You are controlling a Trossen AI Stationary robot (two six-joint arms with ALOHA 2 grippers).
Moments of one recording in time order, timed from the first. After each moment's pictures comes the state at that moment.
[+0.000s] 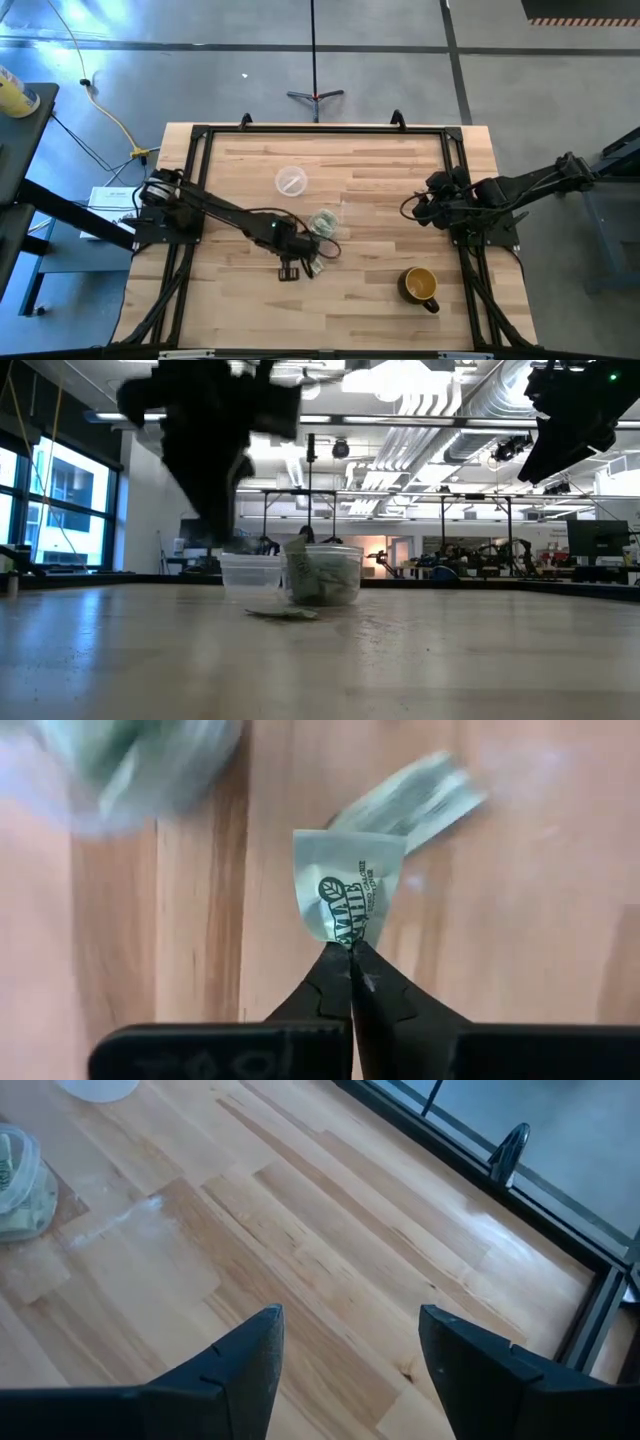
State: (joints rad) left arm -0.28 1.80 1.28 -0.81 -0.11 -0.35; right arm 0.29 0.82 0.72 -1.11 0.77 0.94
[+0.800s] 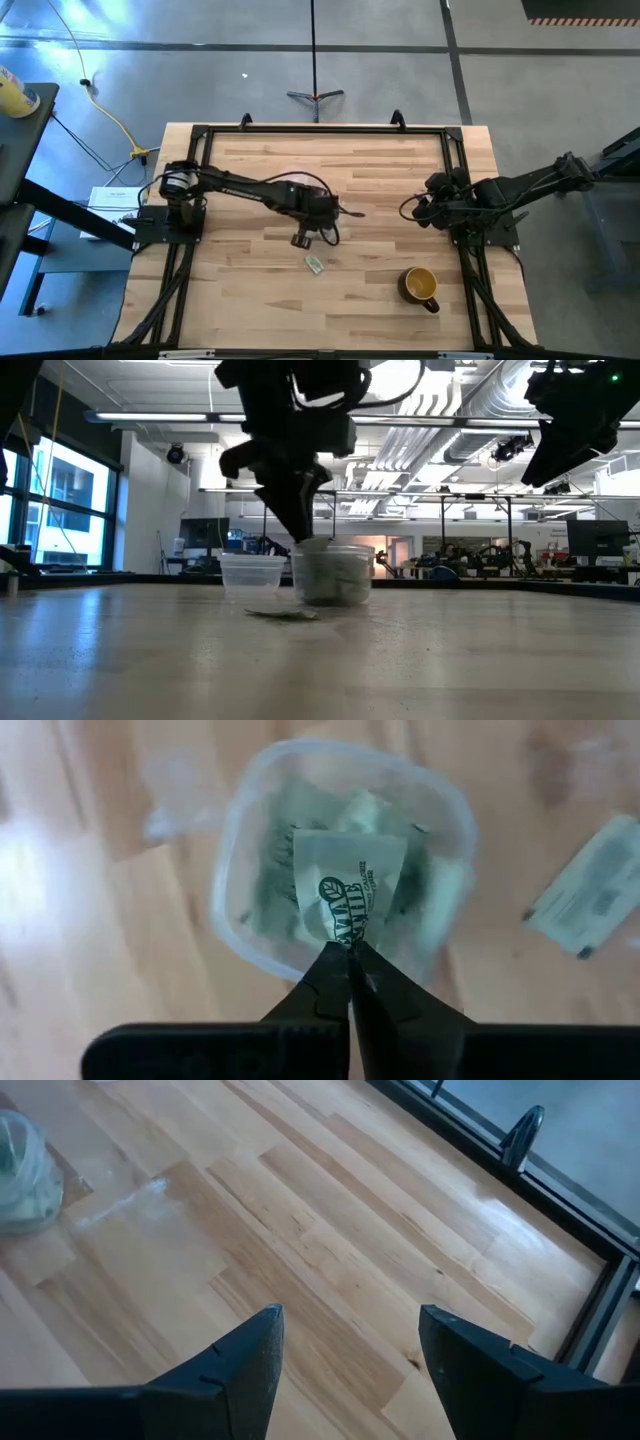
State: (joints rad) left arm -0.04 1.90 1.44 -0.76 -0.09 0.29; right arm 0.29 0.83 0.72 -1.12 0.73 0.94
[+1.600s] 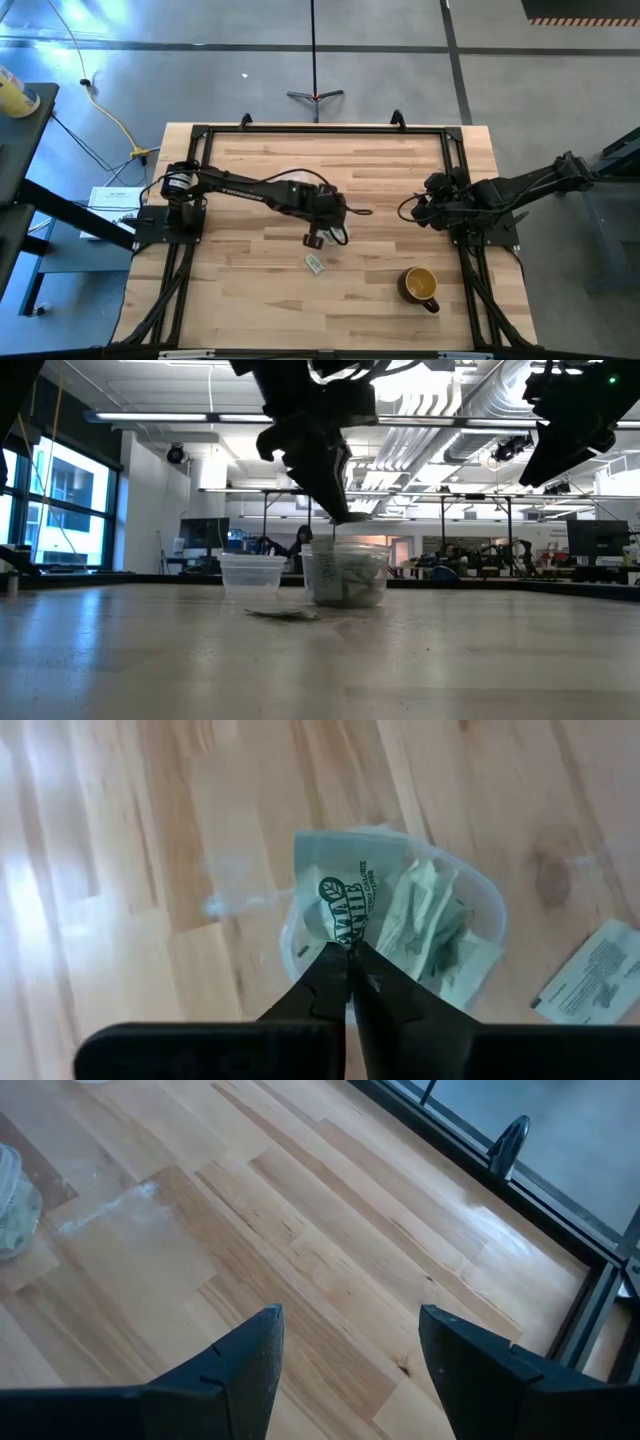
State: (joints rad) left arm -0.05 1.92 1.52 -0.69 -0.14 0.29; right arm 0.29 0.85 0.72 -1.12 0.76 0.94
